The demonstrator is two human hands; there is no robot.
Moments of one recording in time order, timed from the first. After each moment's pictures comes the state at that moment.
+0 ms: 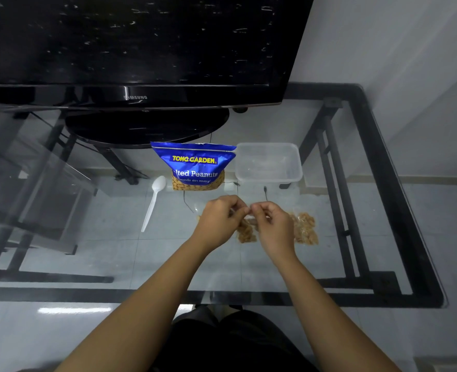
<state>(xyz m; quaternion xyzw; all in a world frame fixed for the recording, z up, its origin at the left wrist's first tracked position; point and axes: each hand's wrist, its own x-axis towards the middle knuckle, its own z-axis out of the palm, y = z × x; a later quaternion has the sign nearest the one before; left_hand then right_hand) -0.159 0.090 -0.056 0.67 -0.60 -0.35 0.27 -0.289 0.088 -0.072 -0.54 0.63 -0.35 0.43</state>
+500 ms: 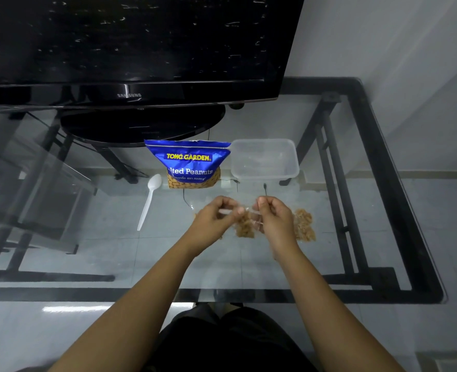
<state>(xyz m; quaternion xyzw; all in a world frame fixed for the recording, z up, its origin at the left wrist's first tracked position) -0.152 0.099 -0.071 0.63 -0.47 -0.54 0.31 -0.297 0.078 -0.076 -0.42 0.63 -0.37 0.54</state>
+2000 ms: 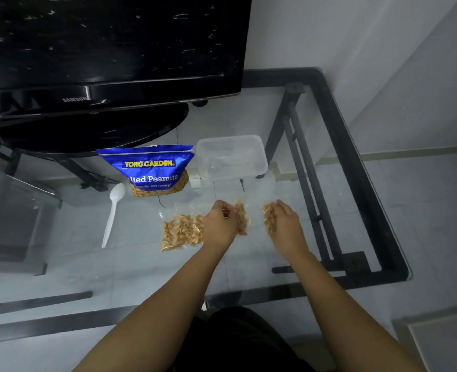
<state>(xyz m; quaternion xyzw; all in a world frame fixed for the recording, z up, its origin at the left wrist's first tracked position) -0.237 0.071 -0.104 0.73 -0.38 -0.46 0.32 -0.390 0.067 -0.132 -0.66 0.70 -0.10 0.26</state>
